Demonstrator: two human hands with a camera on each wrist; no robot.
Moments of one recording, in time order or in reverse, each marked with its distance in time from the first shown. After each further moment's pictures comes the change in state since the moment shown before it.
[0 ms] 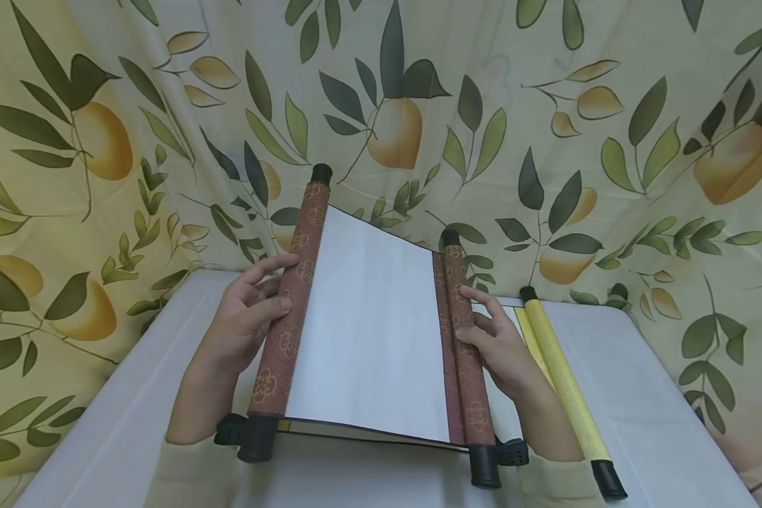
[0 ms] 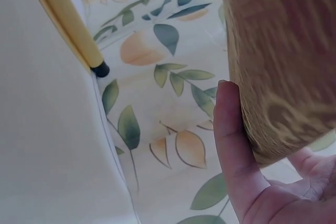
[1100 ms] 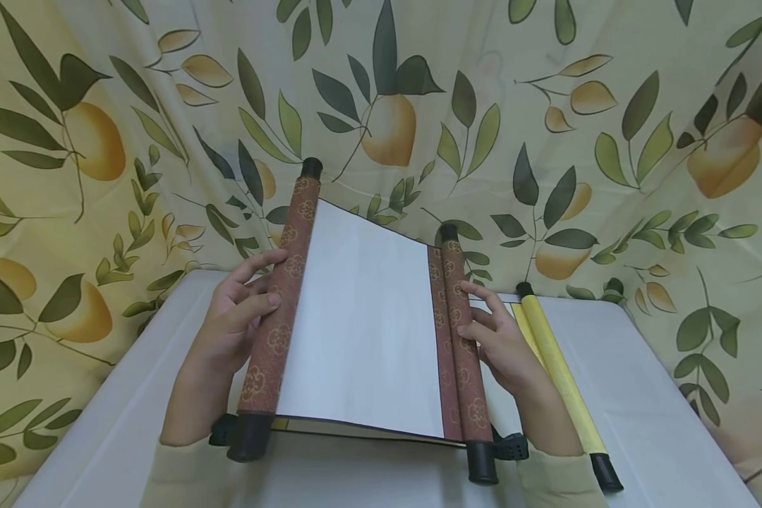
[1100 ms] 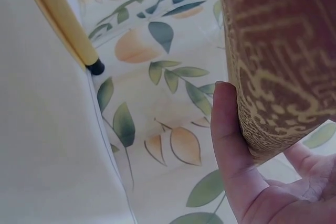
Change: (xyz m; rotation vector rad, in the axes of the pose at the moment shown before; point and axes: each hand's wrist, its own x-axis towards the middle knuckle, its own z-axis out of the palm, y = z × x) left_hand -0.002 0.006 0.004 -0.093 0.040 0.001; right_hand -0.003 -0.005 -0.002 0.013 0.005 -0.010
